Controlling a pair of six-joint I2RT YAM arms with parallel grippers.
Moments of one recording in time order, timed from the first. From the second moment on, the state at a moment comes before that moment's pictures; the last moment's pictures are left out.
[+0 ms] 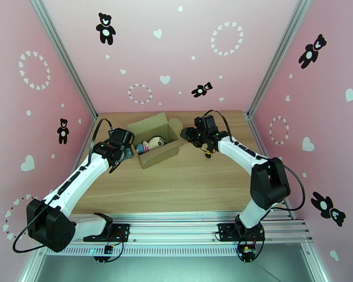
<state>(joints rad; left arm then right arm) -0.35 1.29 1.12 -0.90 -0.40 -0.61 0.42 1.71 1.28 -0.23 -0.40 0.97</state>
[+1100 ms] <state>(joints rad) -0.35 1.24 1.11 -0.83 -0.37 -0.60 0.41 1.64 1.38 -0.40 -0.36 0.86</state>
